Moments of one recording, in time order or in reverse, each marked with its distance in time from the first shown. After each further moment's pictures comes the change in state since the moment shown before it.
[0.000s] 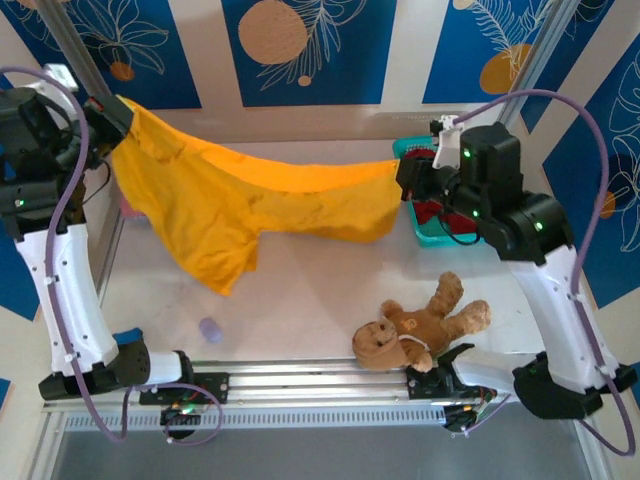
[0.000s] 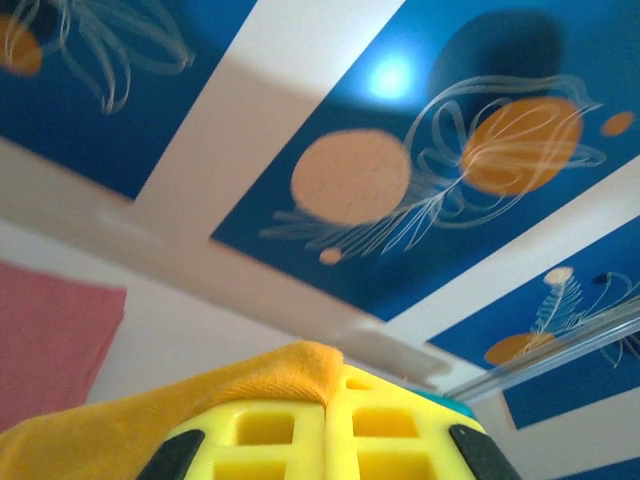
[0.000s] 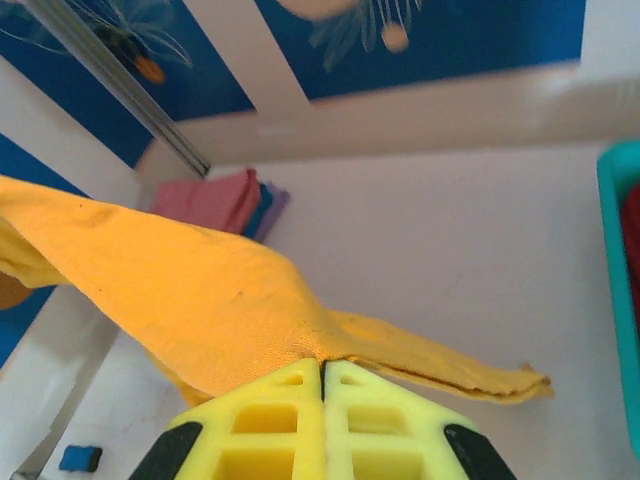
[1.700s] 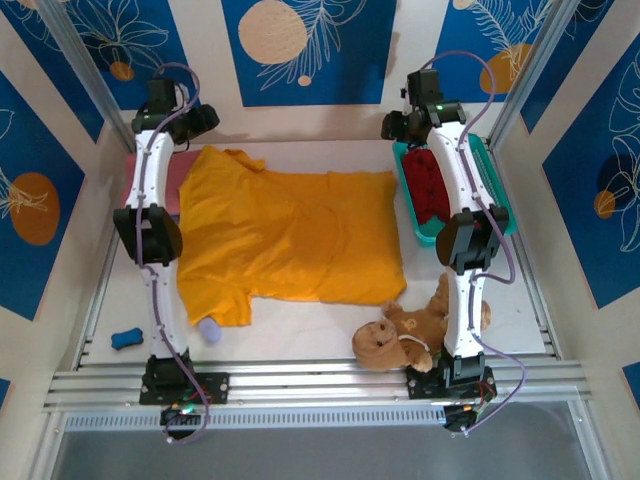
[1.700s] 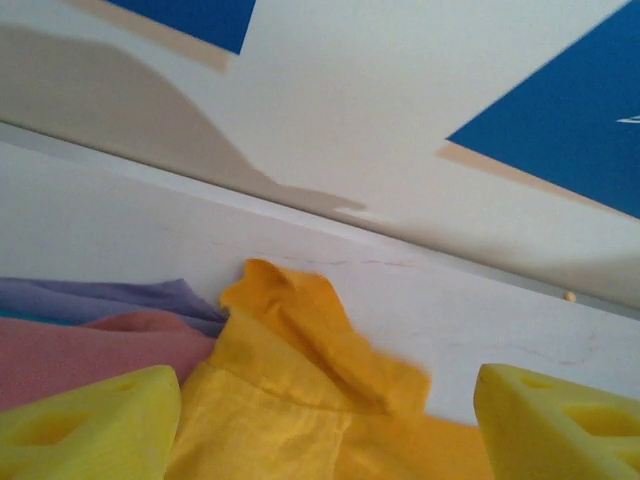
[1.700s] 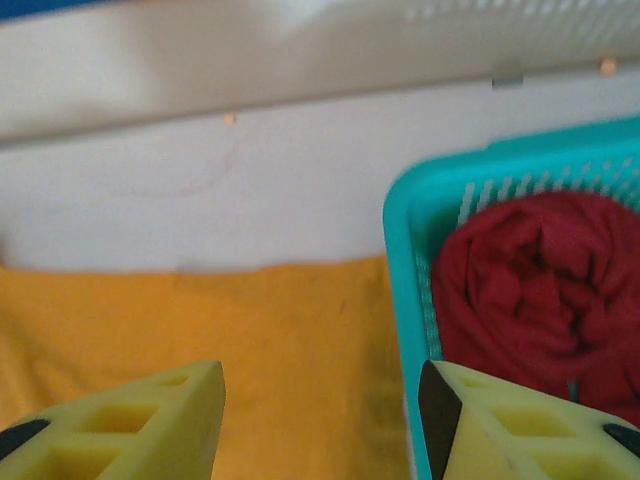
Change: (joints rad) left arm -0.156 1.073 0.514 0.022 -0.205 0.253; right arm -0.340 1.043 0.639 -0.092 0.010 -0.171
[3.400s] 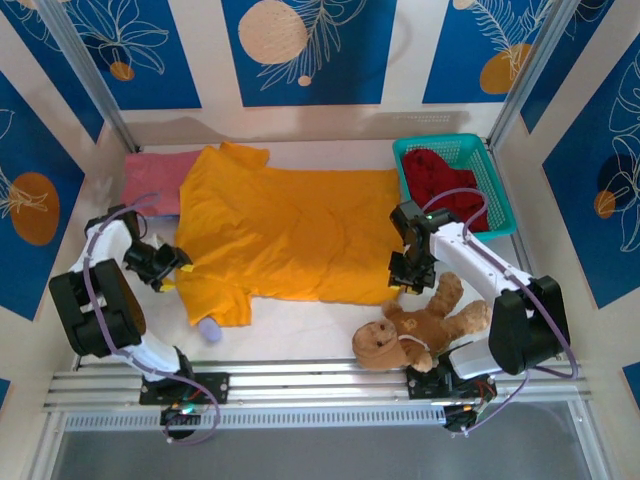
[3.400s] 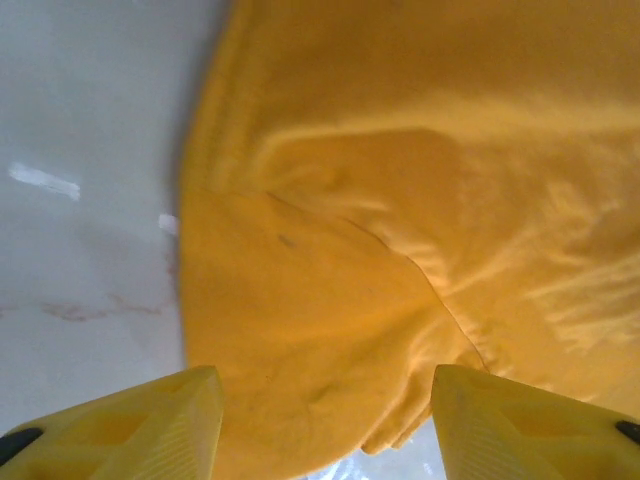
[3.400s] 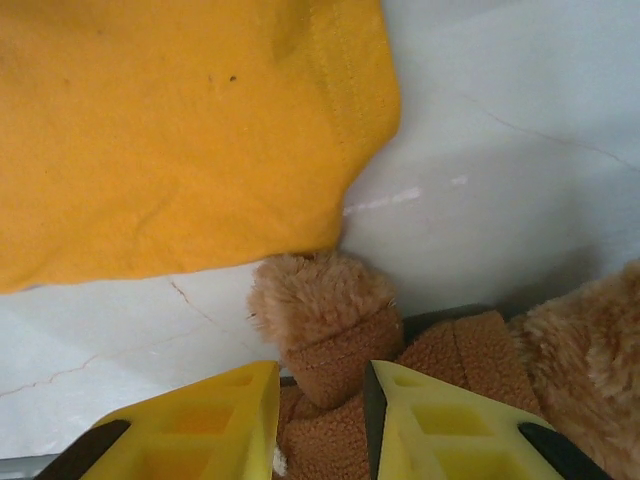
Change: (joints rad) left arm 0.327 -0.819 -1.503 -0.232 0.143 0.106; right arm 0.209 -0.788 -1.398 -0.082 -0.096 0.415
